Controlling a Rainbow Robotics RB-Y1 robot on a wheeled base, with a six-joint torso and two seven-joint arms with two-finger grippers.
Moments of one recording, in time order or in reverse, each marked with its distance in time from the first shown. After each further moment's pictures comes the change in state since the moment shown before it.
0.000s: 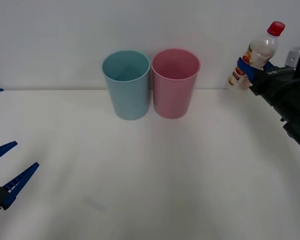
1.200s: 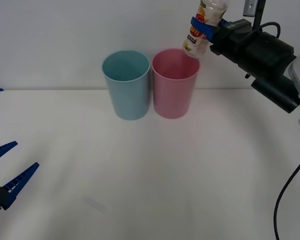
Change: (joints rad) right arm -0.388 0.157 0.029 0.185 0.265 -0.222 -0.208; left arm 0.000 0.000 0.000 0.000 0.000 0.000 0.000
